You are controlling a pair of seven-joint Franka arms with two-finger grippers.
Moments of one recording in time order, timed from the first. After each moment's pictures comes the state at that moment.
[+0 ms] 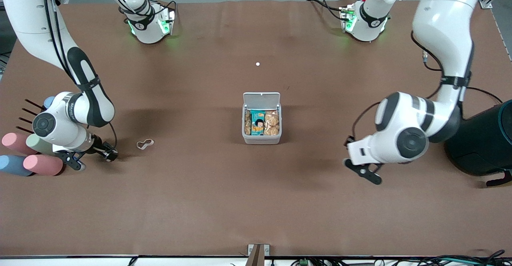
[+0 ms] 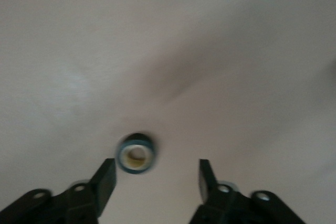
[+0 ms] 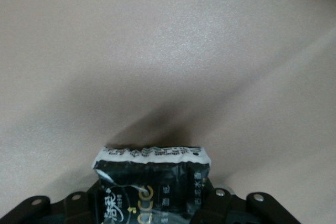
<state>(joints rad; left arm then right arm) -0.02 0.64 -0.24 -1.52 0.12 2.01 0.36 -0.06 0.60 -0.10 -1.94 0.05 2.54 0.42</state>
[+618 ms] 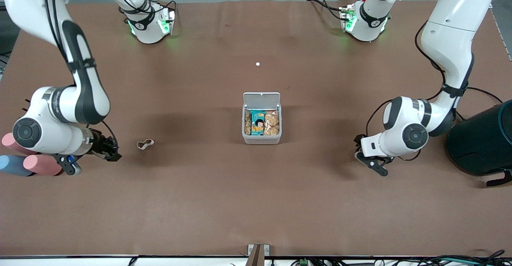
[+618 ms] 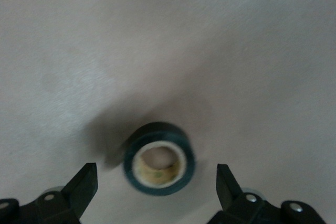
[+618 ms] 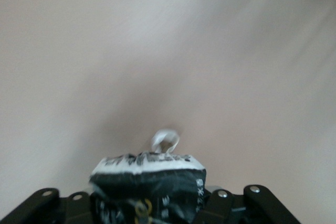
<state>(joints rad) 0.06 0.65 -0.26 -1.80 0.20 2.32 0.34 0.16 0.45 -0.09 -1.63 0.06 1.93 0.93</state>
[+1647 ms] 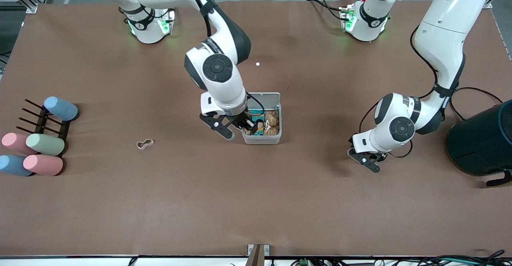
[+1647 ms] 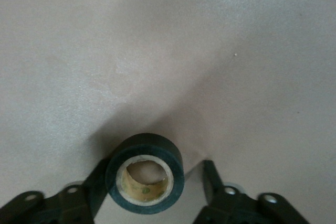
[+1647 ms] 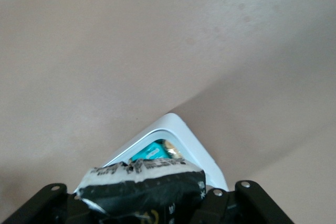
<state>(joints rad) 0.06 0.64 -0.26 -1.87 0.27 2.43 0.31 0.76 0.61 -0.09 -1.40 0.10 2.13 1.30</state>
